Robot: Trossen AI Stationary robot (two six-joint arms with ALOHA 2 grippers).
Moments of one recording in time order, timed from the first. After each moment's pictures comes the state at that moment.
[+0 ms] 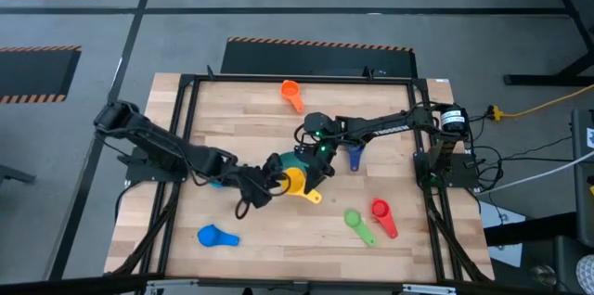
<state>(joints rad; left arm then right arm) -0.34 1.45 0.94 -0.21 -0.39 0.88 -0.09 1.85 1.14 0.16 -1.18 1.28</state>
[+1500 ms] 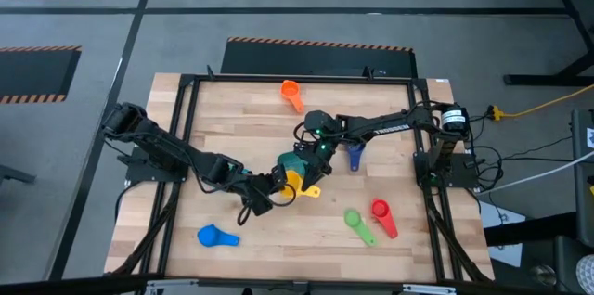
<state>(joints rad) -0.37 1.51 0.96 -0.21 -0.35 0.97 -0.09 1.85 1.14 0.17 -1.13 1.23</state>
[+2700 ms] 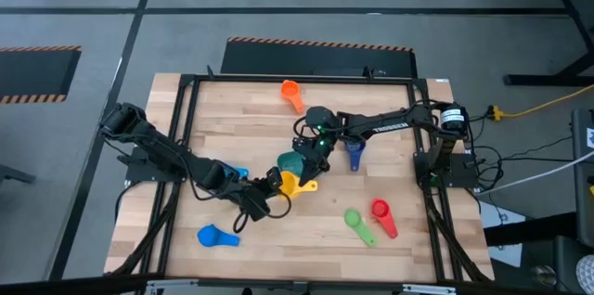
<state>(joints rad) -0.46 1.51 0.96 -0.26 -0.43 0.85 -0.13 1.86 1.14 0.26 -1.15 1.29</state>
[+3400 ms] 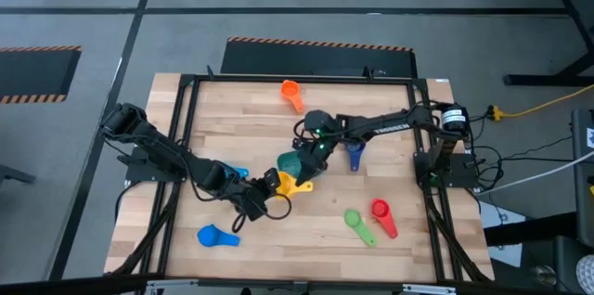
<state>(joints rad) -0.46 1.51 0.96 -0.33 -0.43 0.85 -0.11 1.85 1.14 0.15 -0.97 1.12</state>
